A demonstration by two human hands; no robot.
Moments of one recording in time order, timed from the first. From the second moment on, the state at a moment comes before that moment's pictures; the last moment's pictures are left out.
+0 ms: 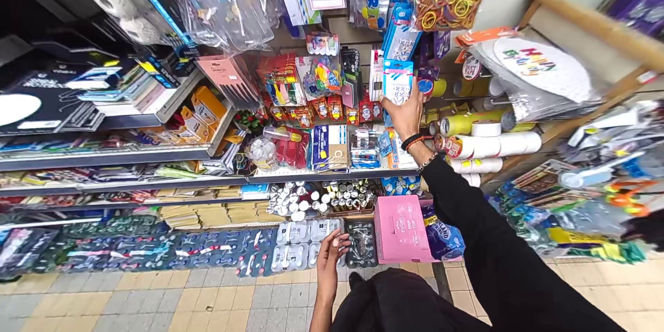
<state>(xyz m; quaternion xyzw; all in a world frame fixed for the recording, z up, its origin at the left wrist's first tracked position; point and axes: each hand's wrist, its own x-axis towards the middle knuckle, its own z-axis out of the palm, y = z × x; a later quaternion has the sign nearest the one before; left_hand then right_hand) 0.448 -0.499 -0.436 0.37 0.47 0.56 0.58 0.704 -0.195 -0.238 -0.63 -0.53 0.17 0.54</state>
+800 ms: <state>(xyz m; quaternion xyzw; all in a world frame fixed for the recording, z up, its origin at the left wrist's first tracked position) 0.546 -0.422 -0.358 0.34 0.32 0.55 0.69 0.697 -0.462 -0.350 -0.54 -0.56 0.37 0.50</state>
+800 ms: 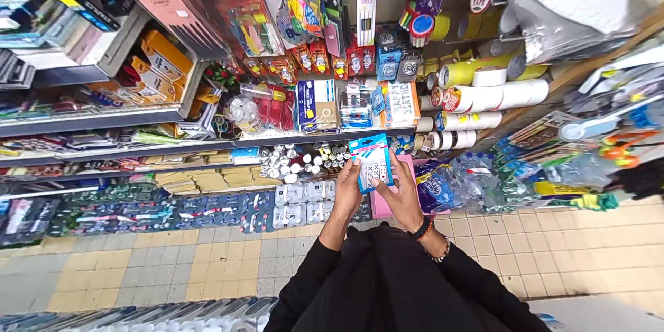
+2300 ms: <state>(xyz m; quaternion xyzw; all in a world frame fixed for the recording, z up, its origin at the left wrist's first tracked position) 0.529 -0.437 -0.346 0.34 0.33 0.54 0.70 0.706 -0.449 -0.355 -0.43 -0.53 0.46 0.57</state>
